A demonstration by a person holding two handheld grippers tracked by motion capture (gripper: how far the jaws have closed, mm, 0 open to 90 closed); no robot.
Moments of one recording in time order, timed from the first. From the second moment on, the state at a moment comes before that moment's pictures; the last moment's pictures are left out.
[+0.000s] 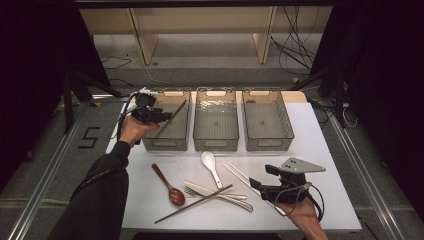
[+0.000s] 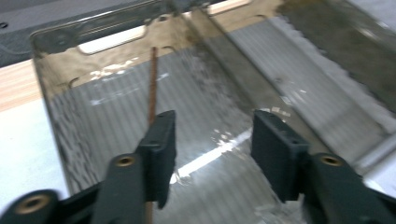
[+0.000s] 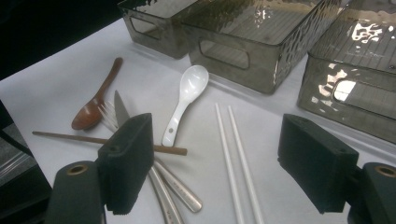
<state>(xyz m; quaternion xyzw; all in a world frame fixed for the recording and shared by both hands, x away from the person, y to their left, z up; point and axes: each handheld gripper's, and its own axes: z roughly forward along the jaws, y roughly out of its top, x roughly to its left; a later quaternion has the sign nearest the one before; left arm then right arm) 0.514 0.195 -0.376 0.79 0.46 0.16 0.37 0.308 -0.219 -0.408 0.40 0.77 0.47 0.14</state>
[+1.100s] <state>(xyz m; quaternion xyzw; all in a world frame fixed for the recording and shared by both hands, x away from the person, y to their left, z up) 0.366 0.119 -0.408 0.89 0.32 0.08 0.33 0.307 -0.217 -0.406 0.40 0.78 0.46 0.15</state>
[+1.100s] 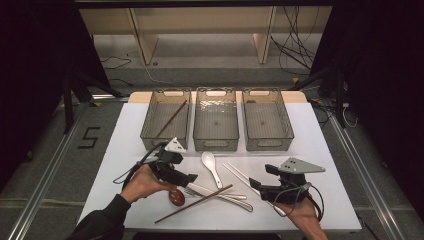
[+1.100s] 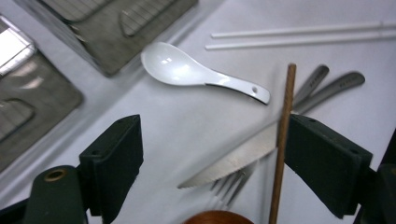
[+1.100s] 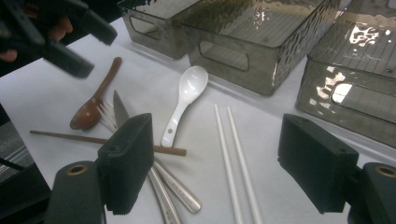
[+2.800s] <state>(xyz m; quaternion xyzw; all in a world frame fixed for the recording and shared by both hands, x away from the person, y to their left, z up) 0.330 0.078 -0.463 0.95 0.26 0.03 0.19 0.307 -0.216 -0.407 0.39 0.78 0.46 0.15</state>
